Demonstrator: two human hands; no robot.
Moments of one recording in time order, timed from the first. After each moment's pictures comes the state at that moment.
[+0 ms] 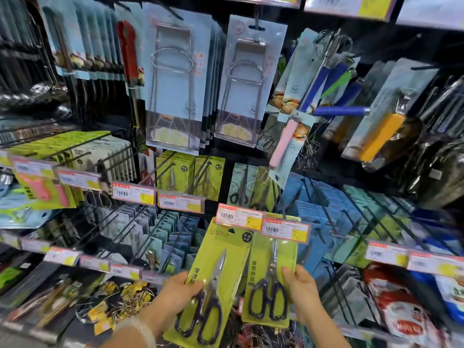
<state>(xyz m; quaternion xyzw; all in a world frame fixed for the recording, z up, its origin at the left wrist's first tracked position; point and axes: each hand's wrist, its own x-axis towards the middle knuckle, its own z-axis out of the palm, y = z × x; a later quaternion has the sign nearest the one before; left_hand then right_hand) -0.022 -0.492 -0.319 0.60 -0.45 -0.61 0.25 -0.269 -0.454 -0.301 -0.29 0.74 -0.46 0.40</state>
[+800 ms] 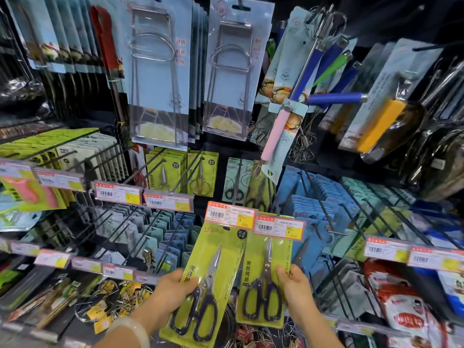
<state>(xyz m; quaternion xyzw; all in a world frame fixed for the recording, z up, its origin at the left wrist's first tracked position) -0.032 -0.498 -0.311 0.62 -0.44 -0.61 0.24 -0.282 -0.467 -0.332 -0.32 0.73 -0.45 0.39</state>
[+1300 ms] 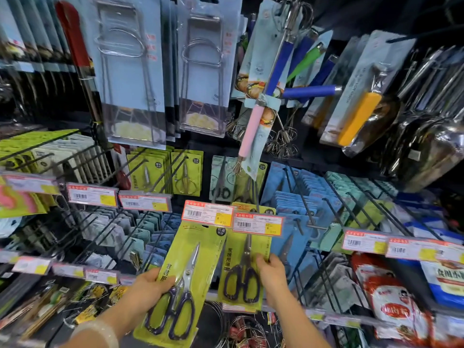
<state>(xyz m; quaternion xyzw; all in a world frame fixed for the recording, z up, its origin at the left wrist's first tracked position) -0.029 -0.496 -0.305 0.59 -0.44 -0.62 0.27 -0.282 -0.494 -0.338 -0.30 0.71 -0.47 0.43</state>
